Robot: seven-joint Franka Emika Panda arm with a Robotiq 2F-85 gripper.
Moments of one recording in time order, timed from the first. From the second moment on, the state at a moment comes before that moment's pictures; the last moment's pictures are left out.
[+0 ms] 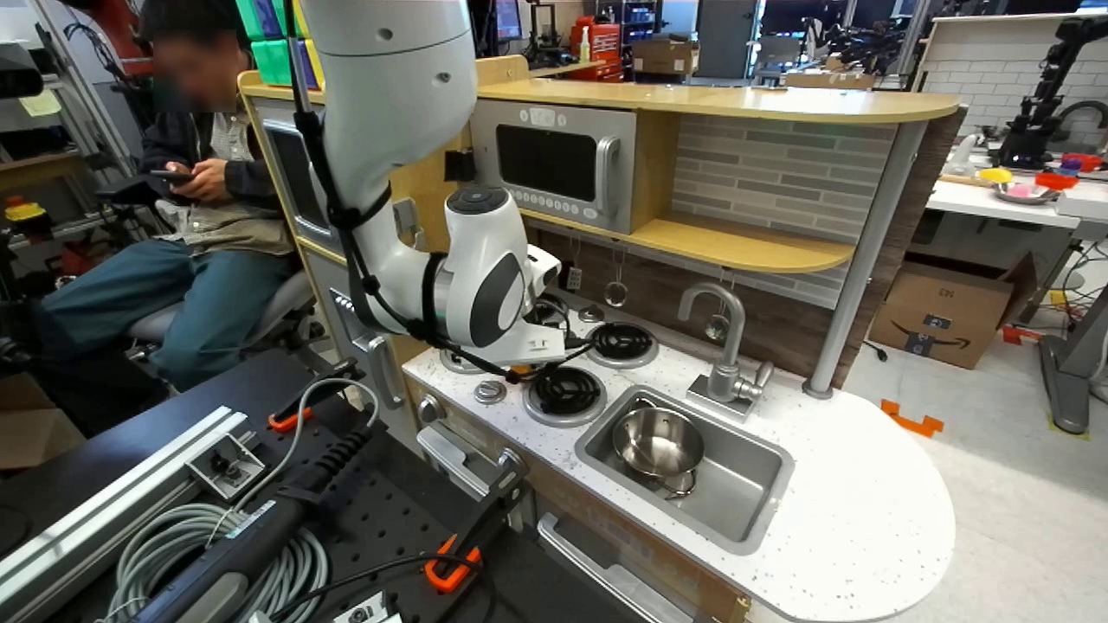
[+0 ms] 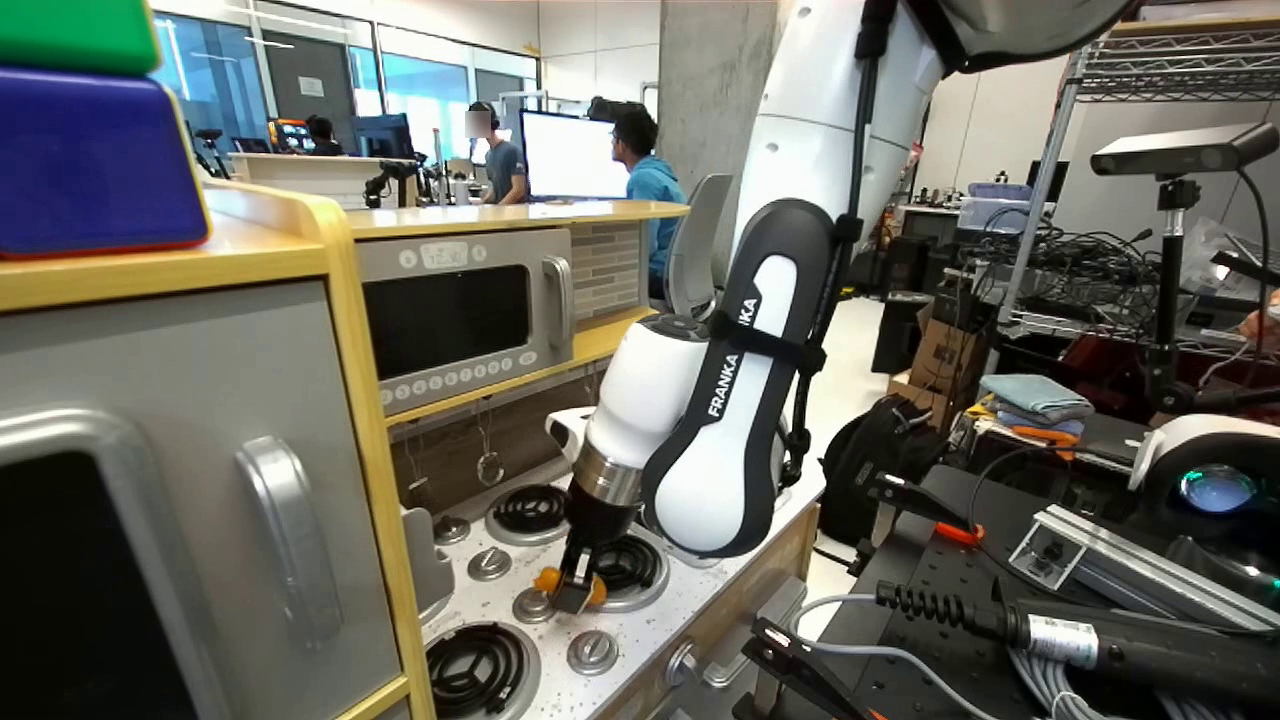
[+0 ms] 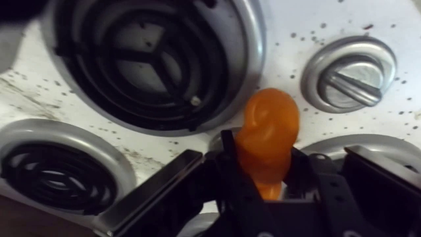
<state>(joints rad) -0.03 1.03 0.11 -1.95 -0.38 3.31 -0.34</state>
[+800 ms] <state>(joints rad) -0.37 1.00 0.10 -2.00 -0.29 3.25 -0.27</state>
